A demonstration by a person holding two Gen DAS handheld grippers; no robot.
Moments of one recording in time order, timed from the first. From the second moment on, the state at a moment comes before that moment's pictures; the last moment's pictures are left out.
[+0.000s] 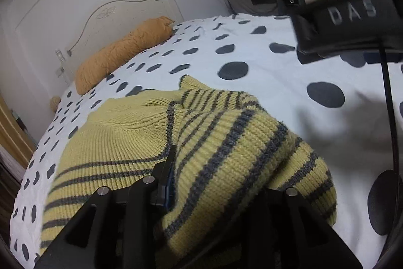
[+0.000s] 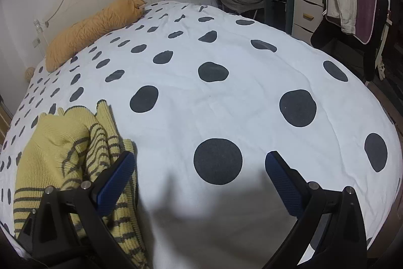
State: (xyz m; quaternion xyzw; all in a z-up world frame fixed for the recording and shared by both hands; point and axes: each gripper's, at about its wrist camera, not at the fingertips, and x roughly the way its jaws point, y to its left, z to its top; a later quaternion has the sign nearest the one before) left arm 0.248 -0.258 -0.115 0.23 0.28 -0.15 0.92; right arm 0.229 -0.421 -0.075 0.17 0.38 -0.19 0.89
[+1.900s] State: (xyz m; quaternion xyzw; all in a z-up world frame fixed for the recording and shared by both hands) left arm 0.183 0.083 -0.032 -0.10 0.28 -0.08 0.95; right arm 0.139 -0.213 -0.087 0.19 0.35 0.03 0.92
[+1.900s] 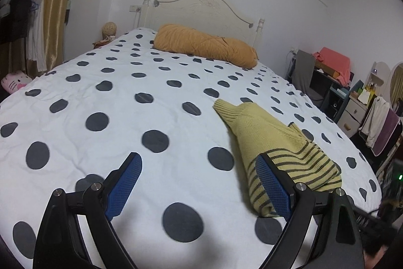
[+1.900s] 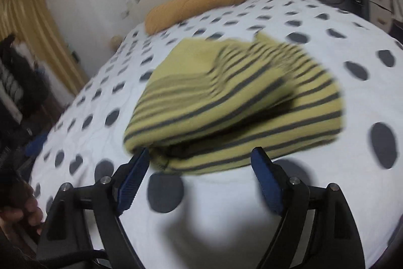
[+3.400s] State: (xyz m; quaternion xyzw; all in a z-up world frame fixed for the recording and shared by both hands) left arm 0.179 -0.044 -0.009 0.01 0.27 -0.11 0.96; right arm 0.207 -0.306 -0.119 0.30 0.40 0.03 0.86
